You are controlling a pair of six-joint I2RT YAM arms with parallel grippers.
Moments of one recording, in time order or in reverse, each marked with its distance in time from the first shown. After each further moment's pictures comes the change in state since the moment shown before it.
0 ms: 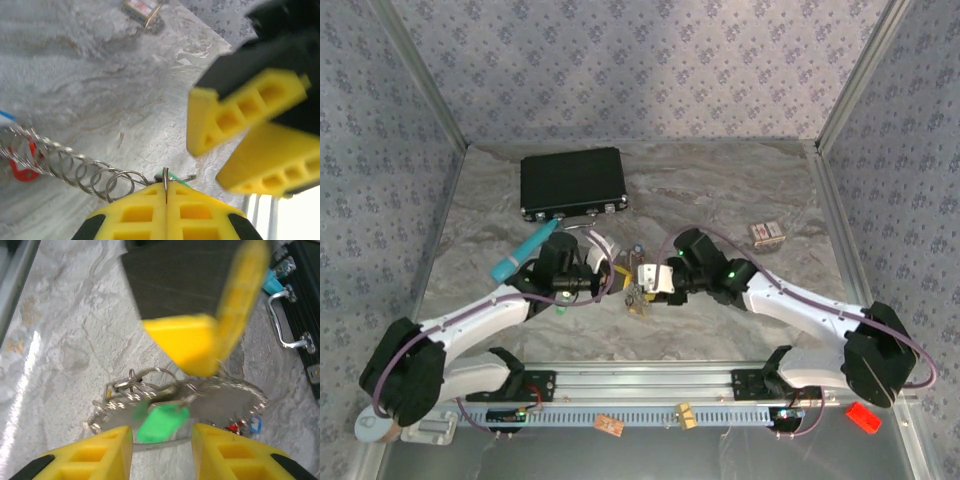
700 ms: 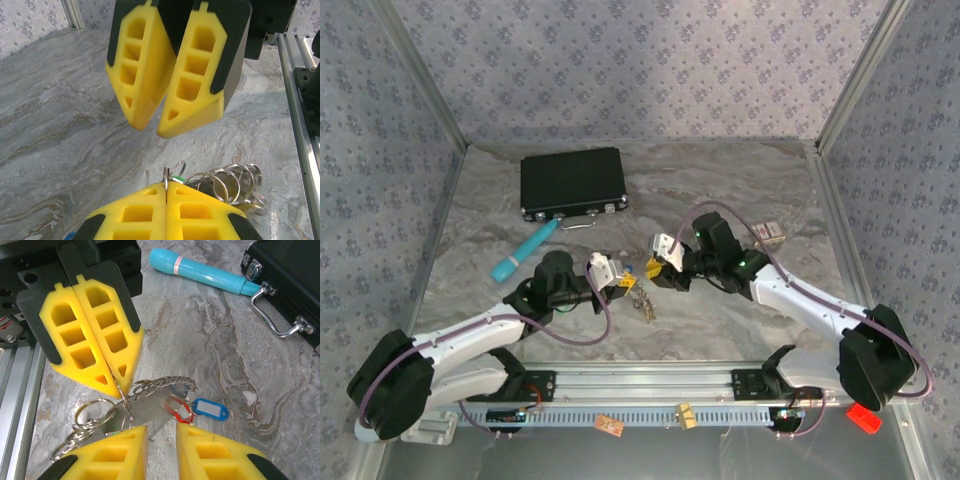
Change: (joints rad) left arm -0.090 -0.085 -0.128 0.226 -0.111 0.365; right arm -0.129 0.017 -0.013 0.118 -0.210 0.315
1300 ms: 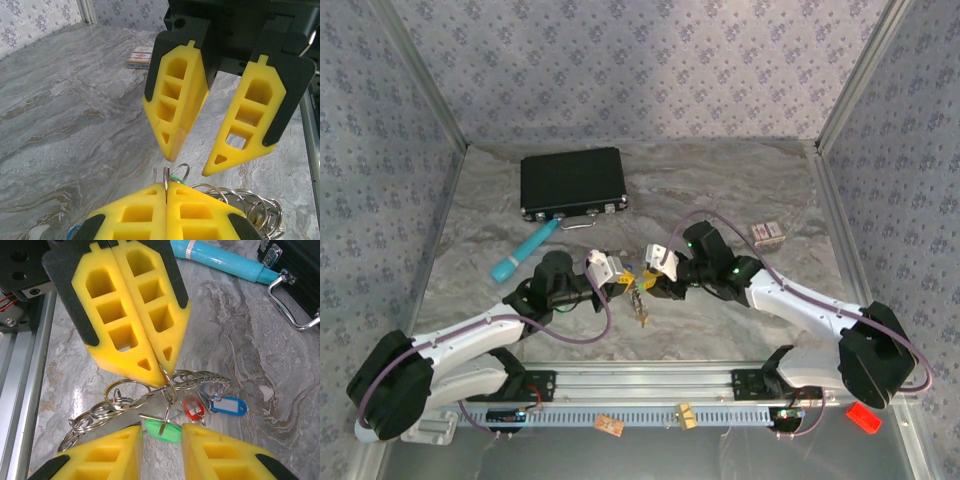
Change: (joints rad) left arm -0.001 -0.002 0.000 0.002 -0.047 -0.046; right arm 0.080 0.005 -0.026 0.007 0.083 -0.004
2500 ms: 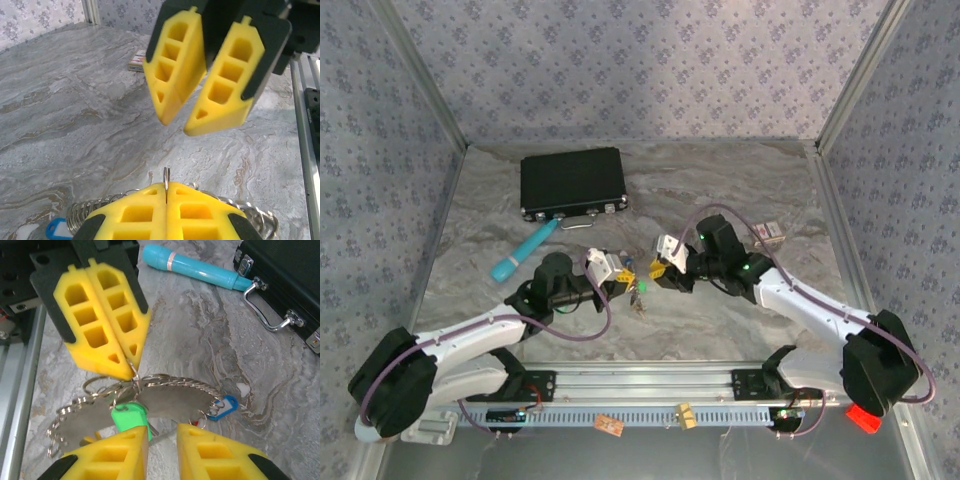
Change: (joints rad) left arm -0.004 0.018 -0.025 0.075 -0.001 -0.082; right arm -0.097 -0.040 -0.008 0.006 -0.082 0.013
